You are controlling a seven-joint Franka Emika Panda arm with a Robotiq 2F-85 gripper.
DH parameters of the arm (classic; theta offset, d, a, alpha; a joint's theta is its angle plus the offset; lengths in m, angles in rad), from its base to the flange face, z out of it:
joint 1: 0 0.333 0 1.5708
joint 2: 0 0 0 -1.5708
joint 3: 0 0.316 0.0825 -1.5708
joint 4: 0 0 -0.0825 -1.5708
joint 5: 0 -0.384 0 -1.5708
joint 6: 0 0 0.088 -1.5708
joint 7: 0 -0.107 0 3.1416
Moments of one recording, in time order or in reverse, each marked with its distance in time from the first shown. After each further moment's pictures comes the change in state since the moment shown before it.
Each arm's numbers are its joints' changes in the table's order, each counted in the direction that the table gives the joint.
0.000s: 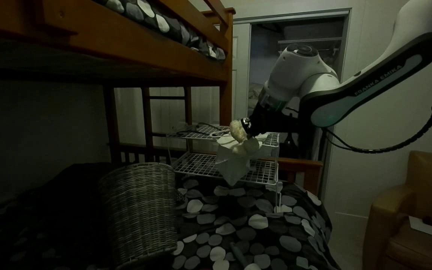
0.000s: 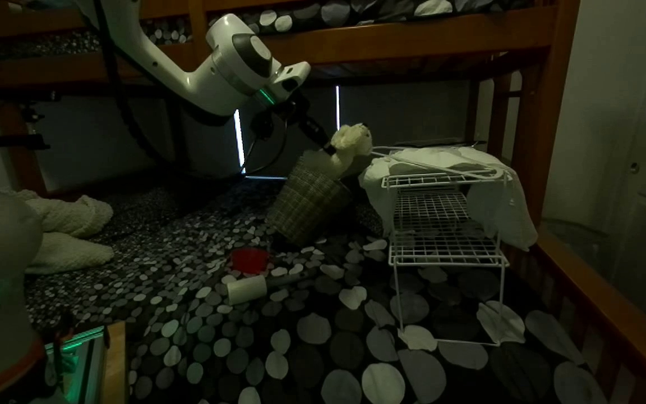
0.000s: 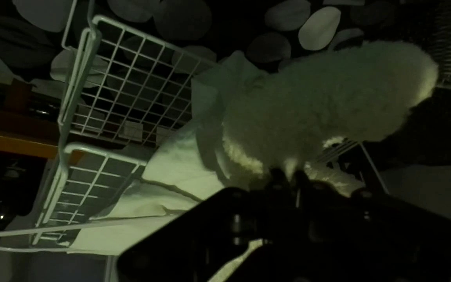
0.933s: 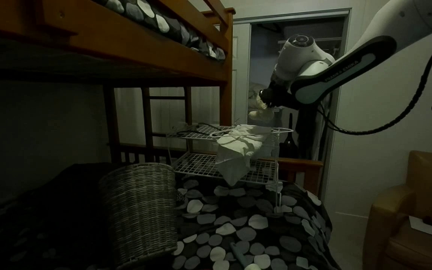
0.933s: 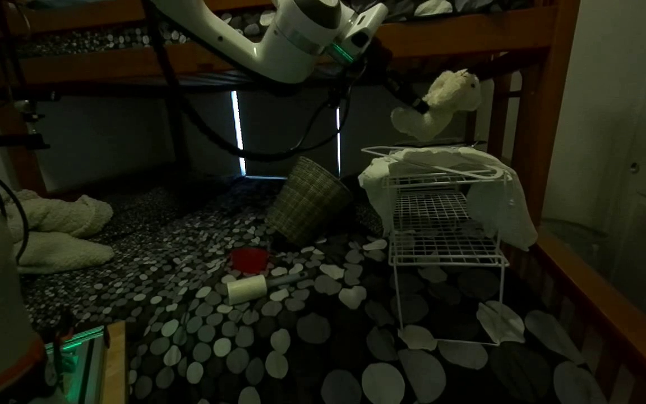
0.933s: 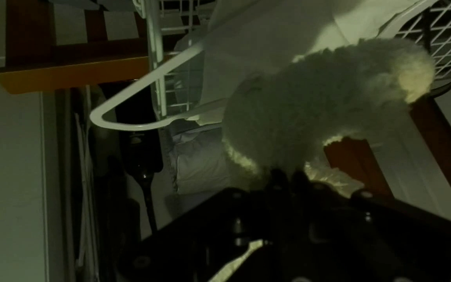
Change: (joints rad) arm -0.303 -0.204 0.007 -0.352 -0.077 0.004 -0.183
